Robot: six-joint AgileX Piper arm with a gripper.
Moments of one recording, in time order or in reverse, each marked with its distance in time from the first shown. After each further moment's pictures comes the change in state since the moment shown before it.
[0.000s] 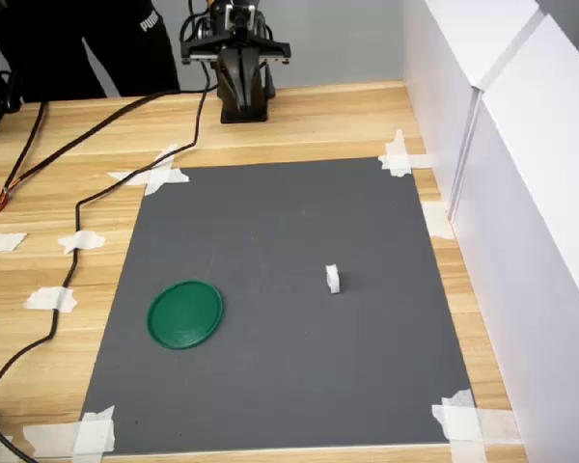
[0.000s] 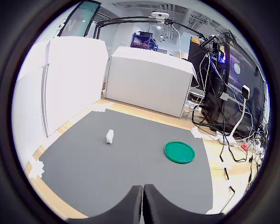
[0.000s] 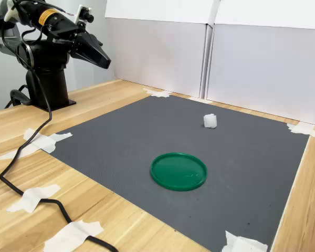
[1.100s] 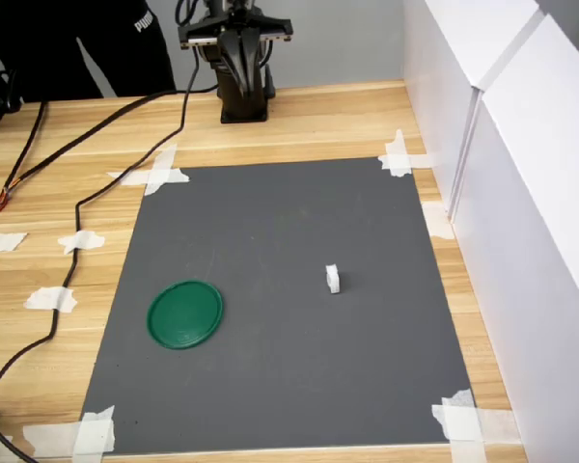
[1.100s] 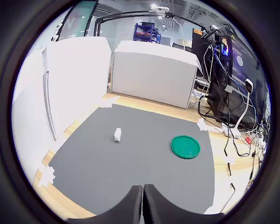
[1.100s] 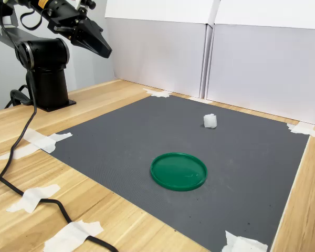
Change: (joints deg) arm 0.0 11.6 -11.1 -1.6 7.1 3.3
